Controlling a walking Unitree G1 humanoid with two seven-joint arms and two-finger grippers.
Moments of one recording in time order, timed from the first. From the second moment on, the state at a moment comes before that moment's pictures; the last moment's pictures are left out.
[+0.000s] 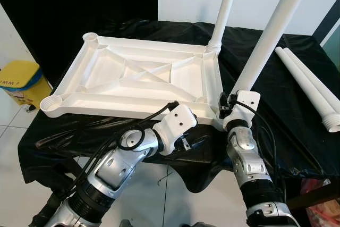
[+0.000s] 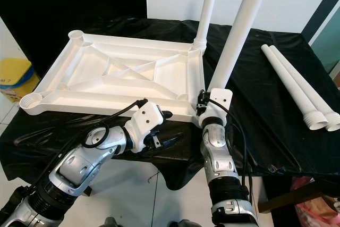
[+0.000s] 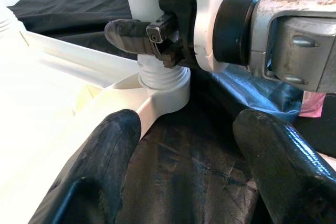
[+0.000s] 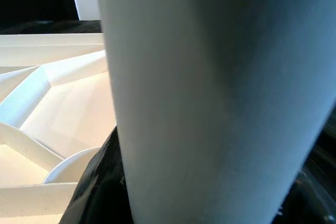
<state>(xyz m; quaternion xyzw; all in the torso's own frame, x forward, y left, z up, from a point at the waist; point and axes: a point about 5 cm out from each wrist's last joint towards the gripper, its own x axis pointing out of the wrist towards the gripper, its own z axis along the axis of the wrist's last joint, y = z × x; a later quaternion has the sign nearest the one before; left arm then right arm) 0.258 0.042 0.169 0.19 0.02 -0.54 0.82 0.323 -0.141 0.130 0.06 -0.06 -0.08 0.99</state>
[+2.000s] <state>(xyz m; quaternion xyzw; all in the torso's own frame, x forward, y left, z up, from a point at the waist) 0.258 0.041 0.170 0.18 0.02 -0.53 0.82 0.325 -0.175 0.126 -0.02 -0.04 0.21 0.98</state>
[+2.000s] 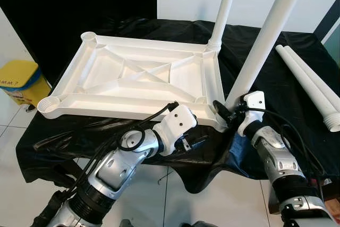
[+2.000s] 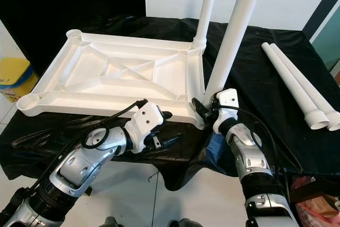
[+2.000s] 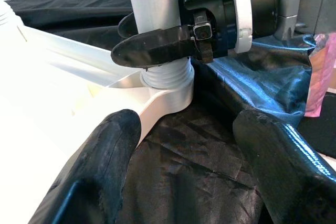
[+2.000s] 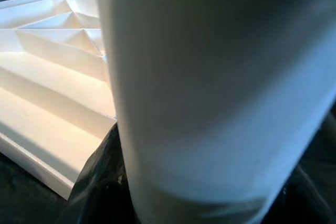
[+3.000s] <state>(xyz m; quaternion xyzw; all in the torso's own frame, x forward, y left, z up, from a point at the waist) 0.258 0.041 0.170 0.19 0.02 -0.53 0.83 0.312 -0.138 0.116 0.05 -0.04 -0.04 1.00</state>
